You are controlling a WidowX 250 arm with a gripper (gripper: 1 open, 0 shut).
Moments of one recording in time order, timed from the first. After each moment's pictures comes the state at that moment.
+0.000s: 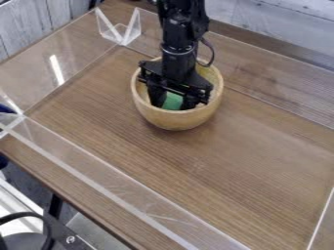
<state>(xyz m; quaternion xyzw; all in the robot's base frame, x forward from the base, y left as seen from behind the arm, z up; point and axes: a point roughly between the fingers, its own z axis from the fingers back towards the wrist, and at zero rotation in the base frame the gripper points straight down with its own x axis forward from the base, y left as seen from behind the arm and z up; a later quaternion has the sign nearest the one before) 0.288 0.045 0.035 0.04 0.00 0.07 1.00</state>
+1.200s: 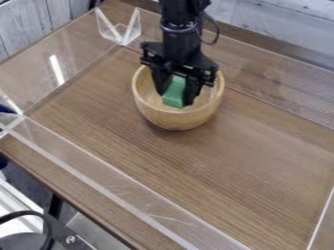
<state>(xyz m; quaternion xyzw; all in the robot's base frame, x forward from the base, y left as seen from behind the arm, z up) 0.287 0.032 0.075 0.02 -0.03 0.04 1.00</state>
